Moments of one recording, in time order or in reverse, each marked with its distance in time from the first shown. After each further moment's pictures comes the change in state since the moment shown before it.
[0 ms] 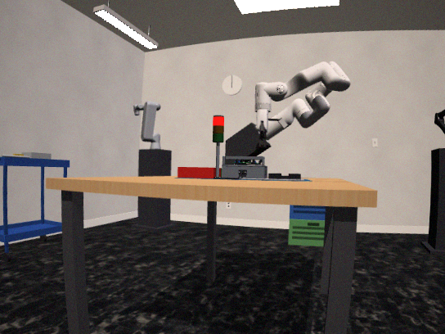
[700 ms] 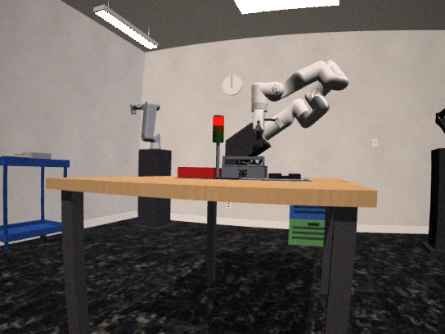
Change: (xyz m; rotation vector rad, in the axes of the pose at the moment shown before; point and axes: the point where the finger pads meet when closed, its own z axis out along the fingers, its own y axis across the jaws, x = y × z) arm -0.017 0.000 0.000 0.000 0.000 -0.001
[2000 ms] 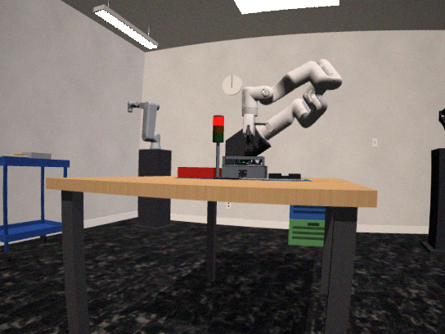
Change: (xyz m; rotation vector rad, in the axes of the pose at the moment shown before) arm -0.046 -0.001 0.020 0.001 0.001 0.001
